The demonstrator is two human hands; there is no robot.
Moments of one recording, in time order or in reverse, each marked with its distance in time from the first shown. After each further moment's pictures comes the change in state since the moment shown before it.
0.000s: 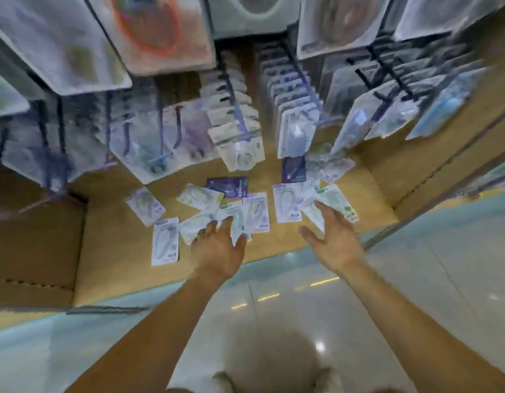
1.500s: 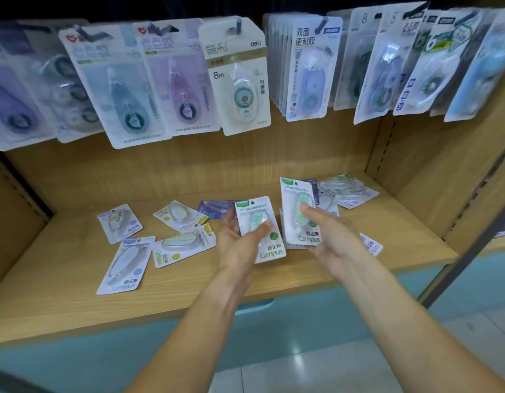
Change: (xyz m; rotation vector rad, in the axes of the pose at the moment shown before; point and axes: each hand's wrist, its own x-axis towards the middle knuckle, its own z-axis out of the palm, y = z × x) left_hand 0.094 0.039 0.122 -1.711 0.221 0.059; right_hand 0.087 0.020 0.097 1.400 -0.040 0.066
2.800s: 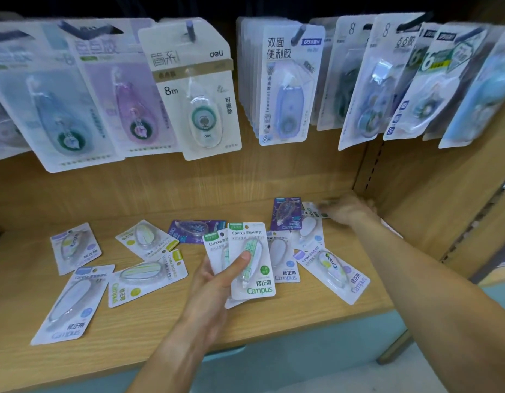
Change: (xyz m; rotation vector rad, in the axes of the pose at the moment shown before) left_hand 0.003 -0.008 -0.002 -0.089 -0.260 -0.124; right_hand 0.192 -0.087 -0.066 -1.611 0.320 -0.053
